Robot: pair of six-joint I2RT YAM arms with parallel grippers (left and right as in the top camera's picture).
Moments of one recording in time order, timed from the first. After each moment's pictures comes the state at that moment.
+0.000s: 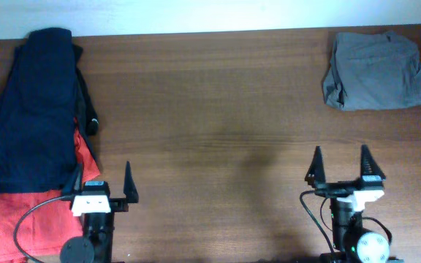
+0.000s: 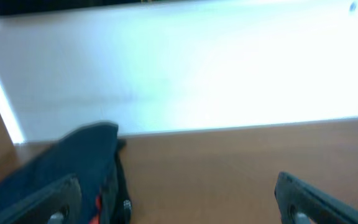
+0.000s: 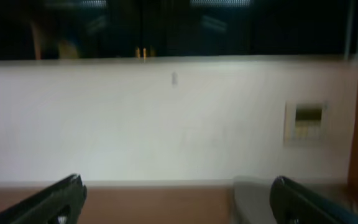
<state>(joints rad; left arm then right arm) 0.02 0.01 0.15 -0.07 0.02 0.07 0.06 0.07 0.01 0.40 0.06 0.00</state>
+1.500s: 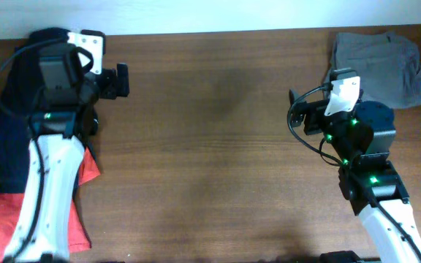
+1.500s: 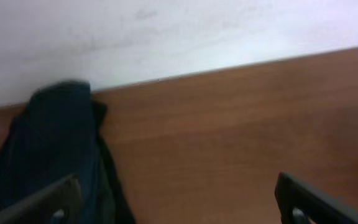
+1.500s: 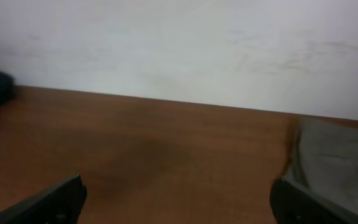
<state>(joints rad) 0.02 1.50 1.36 -0.41 0.03 0.17 0.06 1.05 0.83 -0.08 -0.17 0.00</state>
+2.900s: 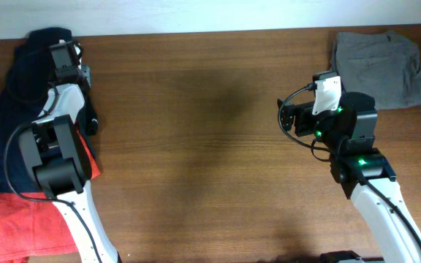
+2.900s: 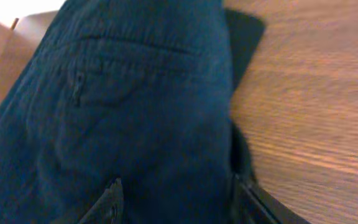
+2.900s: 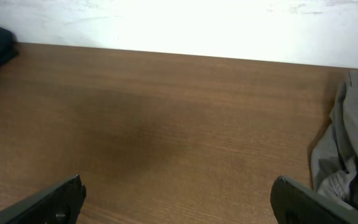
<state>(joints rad) 0.21 2.39 1.77 -0.11 -0.34 0.26 0.06 1.19 0.83 -0.12 -0.23 0.00</state>
